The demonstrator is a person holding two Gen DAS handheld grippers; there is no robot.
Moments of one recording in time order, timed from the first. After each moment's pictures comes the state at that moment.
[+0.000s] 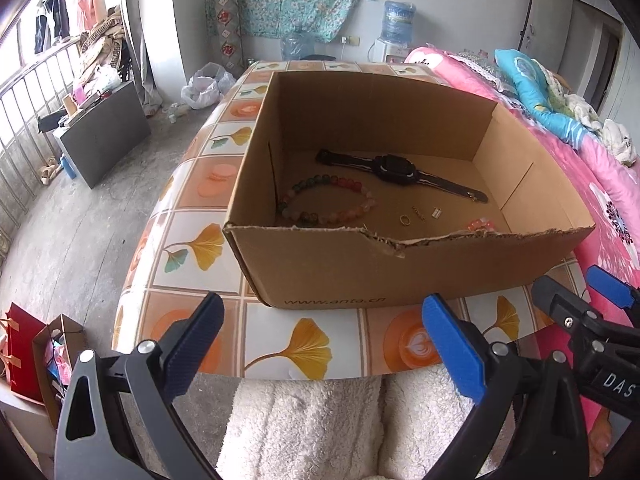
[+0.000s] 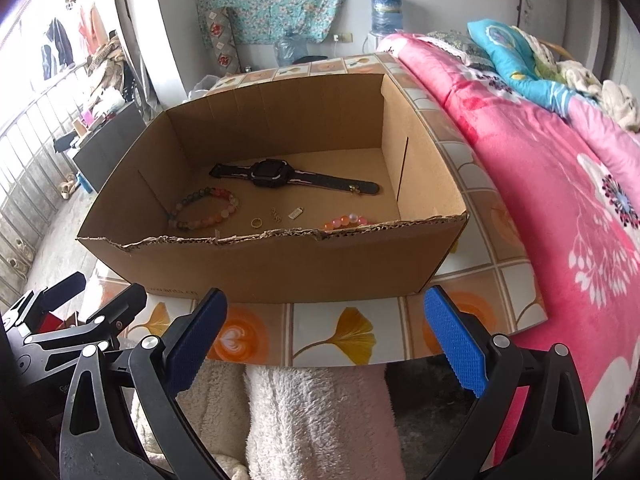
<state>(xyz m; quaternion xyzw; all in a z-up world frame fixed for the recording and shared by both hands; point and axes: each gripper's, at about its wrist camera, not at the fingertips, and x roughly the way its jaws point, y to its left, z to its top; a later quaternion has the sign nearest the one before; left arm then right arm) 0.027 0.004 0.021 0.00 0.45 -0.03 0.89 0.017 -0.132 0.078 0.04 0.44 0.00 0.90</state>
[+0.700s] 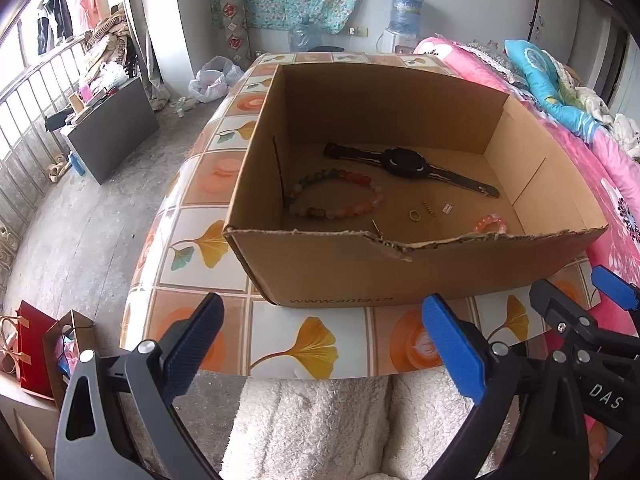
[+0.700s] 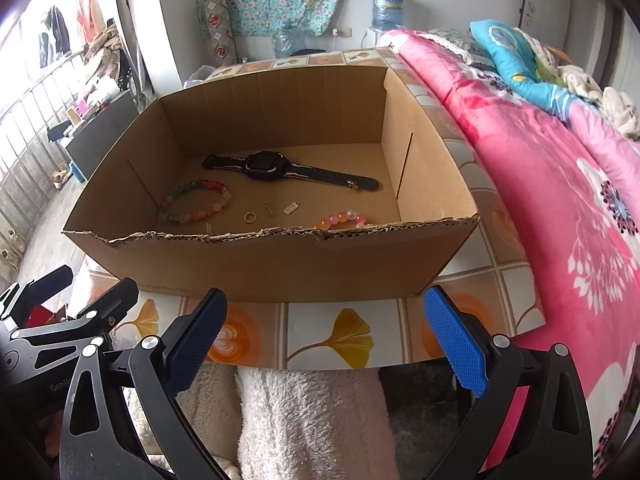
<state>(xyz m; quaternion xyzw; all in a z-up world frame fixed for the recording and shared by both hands) 0.033 -0.002 0.022 0.01 0.46 -0.02 0.89 0.025 -0.127 0.074 0.03 0.45 -0.01 0.89</state>
